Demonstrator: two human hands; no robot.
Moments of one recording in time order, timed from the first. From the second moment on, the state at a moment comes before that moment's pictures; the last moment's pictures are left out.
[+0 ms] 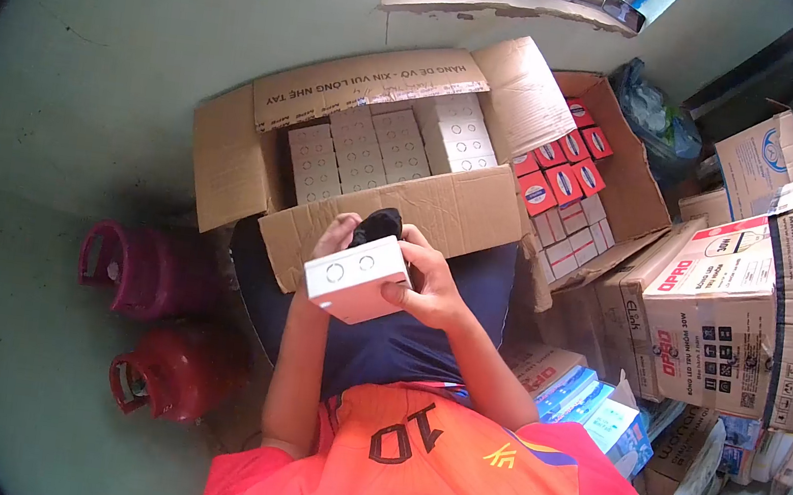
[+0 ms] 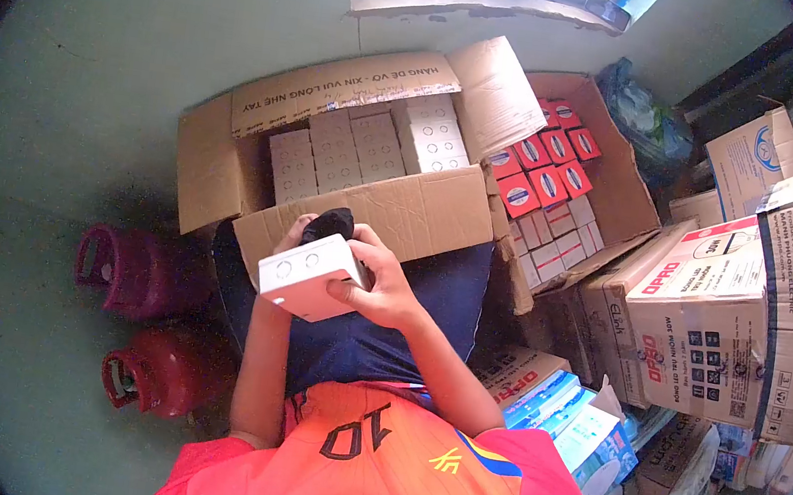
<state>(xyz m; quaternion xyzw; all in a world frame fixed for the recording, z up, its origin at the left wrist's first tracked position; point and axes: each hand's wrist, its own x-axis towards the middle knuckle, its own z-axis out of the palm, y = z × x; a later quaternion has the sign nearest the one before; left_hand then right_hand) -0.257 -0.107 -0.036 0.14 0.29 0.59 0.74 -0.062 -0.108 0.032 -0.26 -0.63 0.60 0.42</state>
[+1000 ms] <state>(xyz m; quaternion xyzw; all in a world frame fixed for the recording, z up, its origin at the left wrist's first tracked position) -0.236 -0.160 -0.023 0.15 0.23 0.66 0.70 -0.062 -0.098 0.073 -0.21 -0.91 0.29 0.19</state>
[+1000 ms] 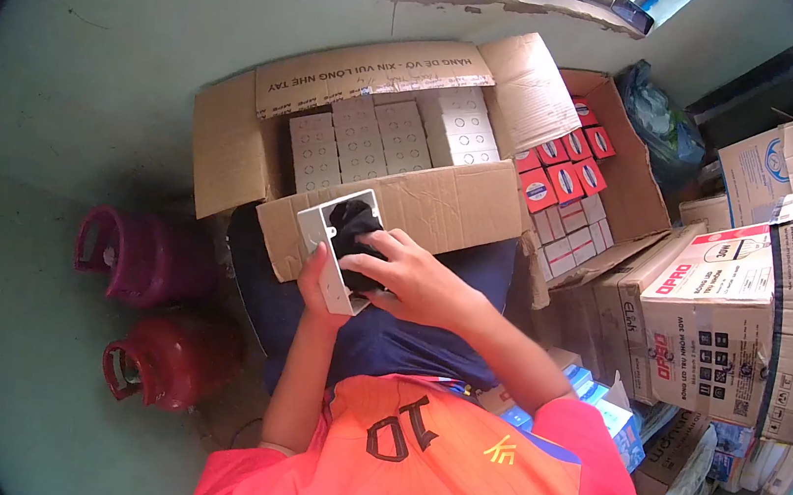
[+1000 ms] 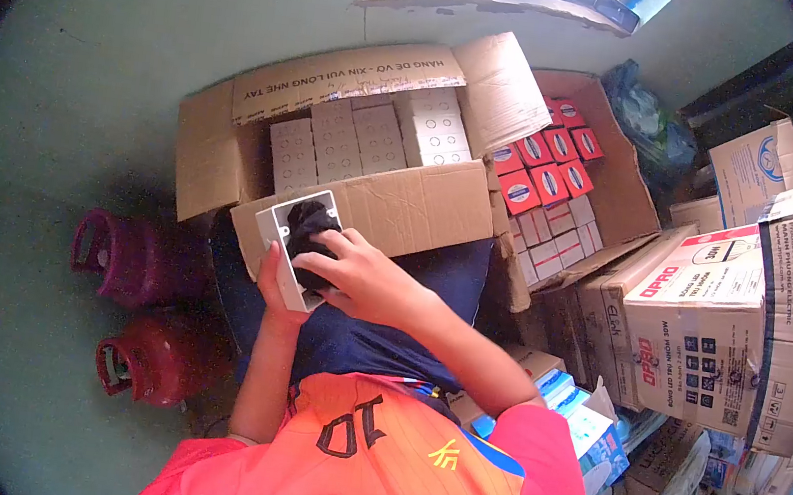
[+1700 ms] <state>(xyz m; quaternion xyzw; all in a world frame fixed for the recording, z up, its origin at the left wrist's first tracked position) -0.239 -0.146 -0.016 0.12 0.21 0.63 0.74 -0.051 -0.084 0.097 -0.22 -0.91 0.33 0.15</state>
